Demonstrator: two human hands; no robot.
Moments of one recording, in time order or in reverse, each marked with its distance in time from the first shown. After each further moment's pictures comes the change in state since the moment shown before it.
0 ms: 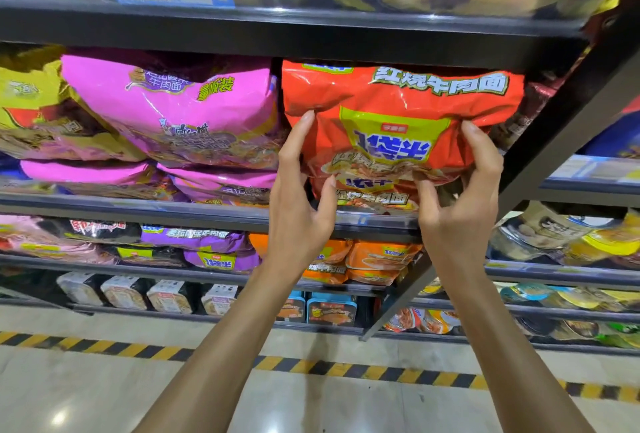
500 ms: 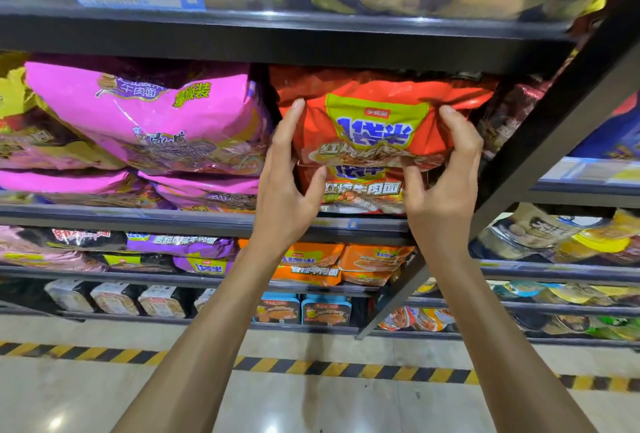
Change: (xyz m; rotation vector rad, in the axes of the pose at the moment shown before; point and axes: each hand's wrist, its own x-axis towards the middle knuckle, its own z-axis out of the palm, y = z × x) left_hand 0.026 -0.029 0.006 0.000 -0.094 -0.009; right_hand 0.022 0.004 0.009 -0.047 -0.033 -0.002
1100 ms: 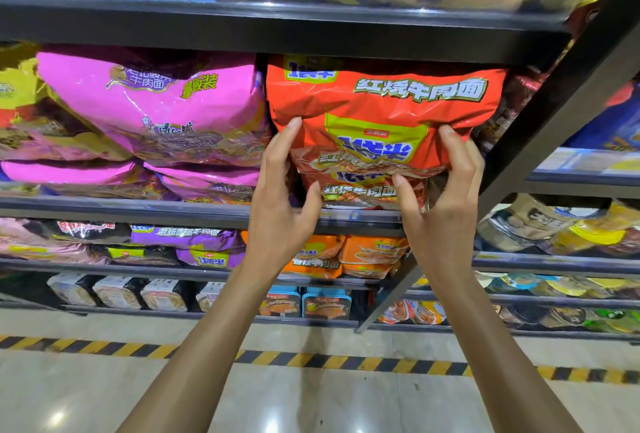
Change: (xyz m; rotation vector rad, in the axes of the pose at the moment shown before) left_hand -0.031 0.018 -0.014 0.091 0.017 -0.007; right_hand -0.031 -0.001 -0.010 -0.117 -0.016 -0.043
